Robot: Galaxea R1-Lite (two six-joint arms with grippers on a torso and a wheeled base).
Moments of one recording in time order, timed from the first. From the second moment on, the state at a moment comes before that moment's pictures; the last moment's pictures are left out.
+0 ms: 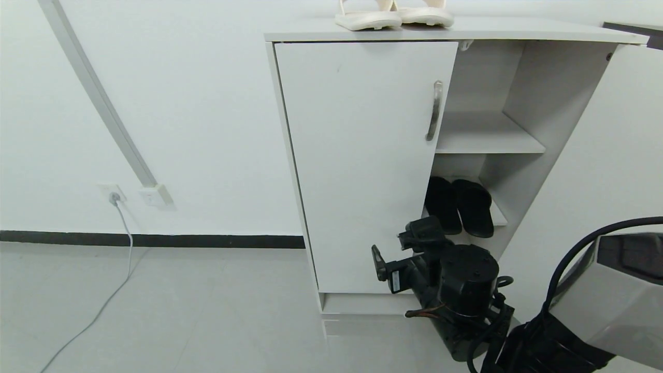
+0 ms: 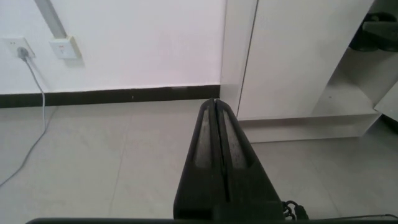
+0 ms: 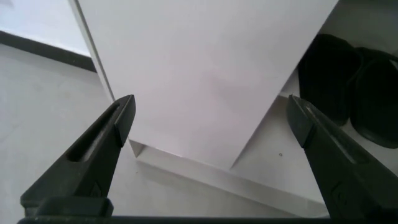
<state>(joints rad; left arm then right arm) 0.00 0.00 0.00 0.00 -0.03 0.02 0.83 2.10 -0.70 -1.37 -0.57 -0.07</state>
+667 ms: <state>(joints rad) 0.00 0.00 0.00 0.01 -0.03 0.02 0.83 2.10 -0.67 -1.42 -0.57 -0.09</state>
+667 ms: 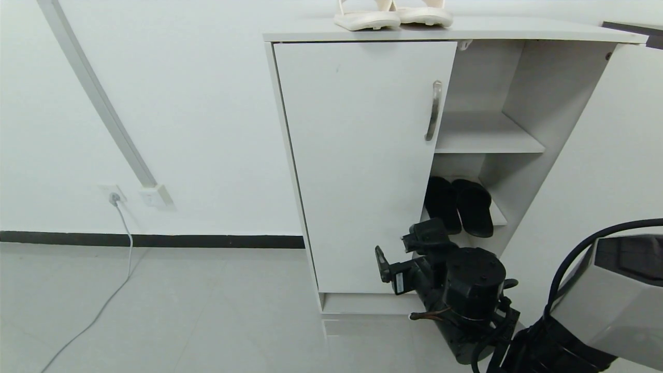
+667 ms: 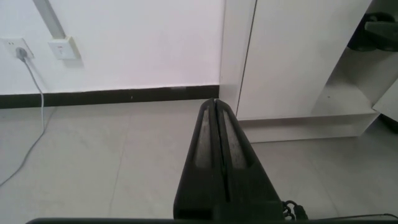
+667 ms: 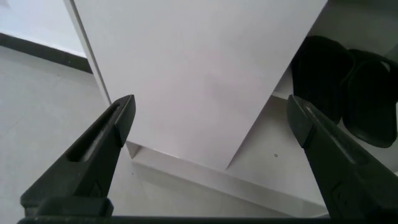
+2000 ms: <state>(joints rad) 0.00 0.00 0.00 0.00 -0.03 0.02 0.82 2.12 -0.65 -1.42 -0.56 -0.09</state>
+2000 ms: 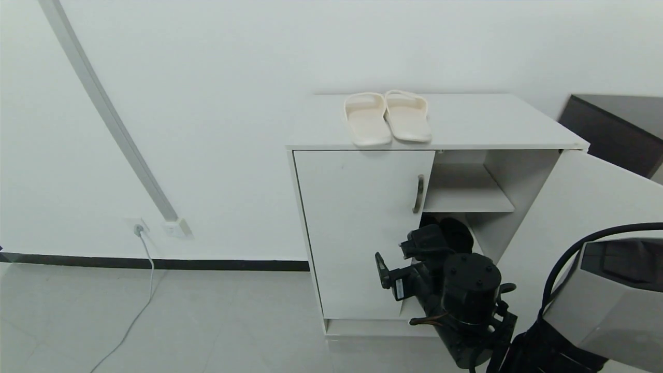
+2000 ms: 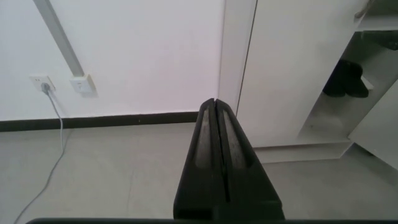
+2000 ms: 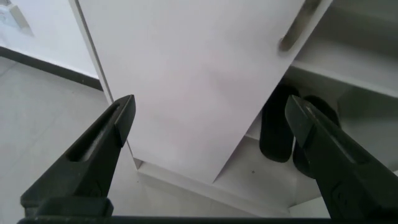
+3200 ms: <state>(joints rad) 0.00 0.00 0.00 0.00 -0.03 0.02 0.82 2.13 -0.64 -1.45 -0.55 -0.09</state>
